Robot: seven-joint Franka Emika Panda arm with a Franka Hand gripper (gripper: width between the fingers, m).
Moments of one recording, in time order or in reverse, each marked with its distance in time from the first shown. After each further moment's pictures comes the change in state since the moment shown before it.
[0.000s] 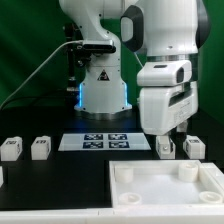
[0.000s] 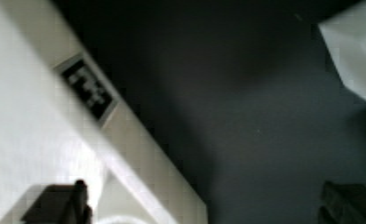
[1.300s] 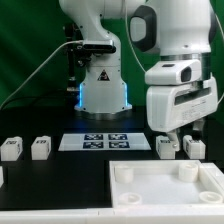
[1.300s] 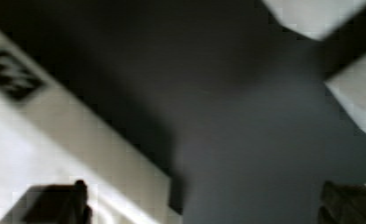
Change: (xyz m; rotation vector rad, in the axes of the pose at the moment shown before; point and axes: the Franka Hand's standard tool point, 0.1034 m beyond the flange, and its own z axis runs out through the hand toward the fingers) arm 0.035 -0.030 -0.001 0.011 0.015 0.477
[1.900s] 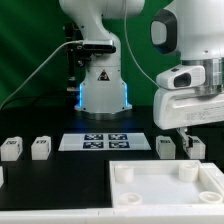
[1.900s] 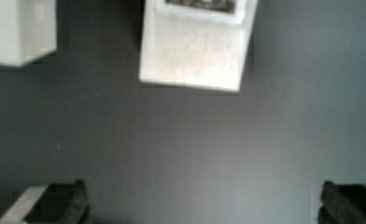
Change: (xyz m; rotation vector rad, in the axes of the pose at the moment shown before) arm 0.006 -0.038 0.009 0.046 -0.067 0.515
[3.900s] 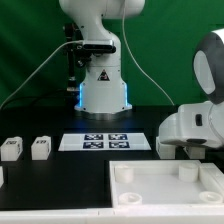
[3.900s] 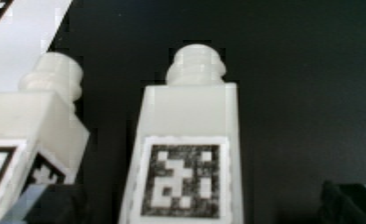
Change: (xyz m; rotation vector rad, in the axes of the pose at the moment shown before) arm -0.050 -0.005 0.035 -0.140 -0.947 0.186
